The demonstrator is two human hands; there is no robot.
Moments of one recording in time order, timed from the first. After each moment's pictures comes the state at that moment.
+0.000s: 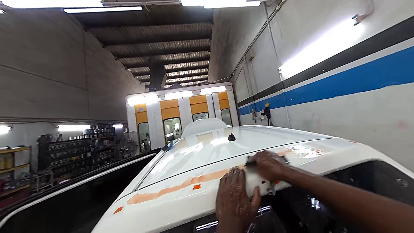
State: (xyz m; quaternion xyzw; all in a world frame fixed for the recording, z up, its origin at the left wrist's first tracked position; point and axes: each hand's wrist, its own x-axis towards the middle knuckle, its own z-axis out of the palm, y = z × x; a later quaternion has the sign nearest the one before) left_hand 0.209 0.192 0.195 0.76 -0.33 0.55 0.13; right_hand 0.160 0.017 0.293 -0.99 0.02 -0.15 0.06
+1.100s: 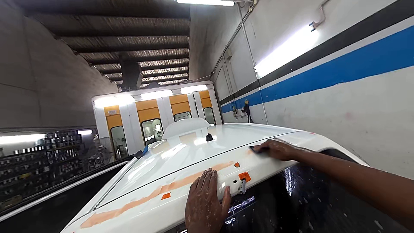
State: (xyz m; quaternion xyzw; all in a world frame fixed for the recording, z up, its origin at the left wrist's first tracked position) left_hand 0.211 0.189 0.194 0.74 -0.33 0.57 0.12; right_hand 0.124 -0.139 0.289 -0.98 0.00 -0.18 0.07
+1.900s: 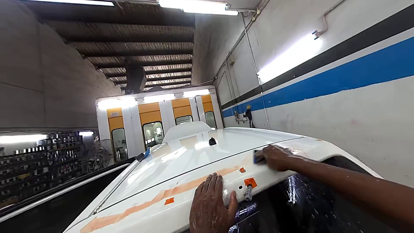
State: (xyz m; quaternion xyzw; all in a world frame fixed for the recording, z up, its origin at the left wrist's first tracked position) left_hand 0.216 0.187 0.197 0.73 -0.33 0.58 0.13; right_hand 0.143 -0.104 0.296 -0.99 0.03 -0.15 -0.02
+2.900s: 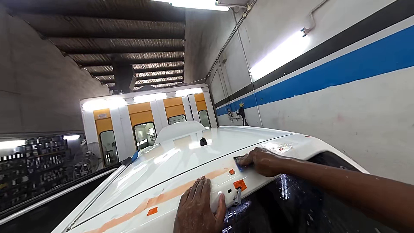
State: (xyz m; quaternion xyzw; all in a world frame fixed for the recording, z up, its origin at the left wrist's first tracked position) left_hand 0.214 0.184 0.199 0.74 -0.33 0.57 0.13; right_hand 0.129 -0.094 0.302 -0.99 -0.04 -0.13 0.01
